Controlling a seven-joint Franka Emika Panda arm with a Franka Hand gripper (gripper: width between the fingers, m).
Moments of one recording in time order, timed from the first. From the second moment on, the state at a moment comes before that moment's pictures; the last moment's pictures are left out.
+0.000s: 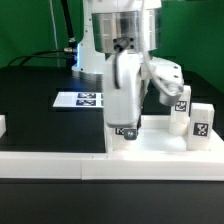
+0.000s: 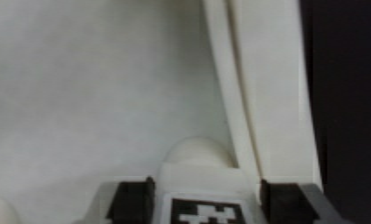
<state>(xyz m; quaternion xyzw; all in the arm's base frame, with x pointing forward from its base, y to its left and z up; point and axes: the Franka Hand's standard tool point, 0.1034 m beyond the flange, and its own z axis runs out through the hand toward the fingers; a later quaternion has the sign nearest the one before) 0.629 0.017 0.053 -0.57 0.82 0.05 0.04</state>
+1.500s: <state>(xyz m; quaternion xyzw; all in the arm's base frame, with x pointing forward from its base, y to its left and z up) 0.614 0.013 0.062 -0.96 0.26 -0.03 0.03</state>
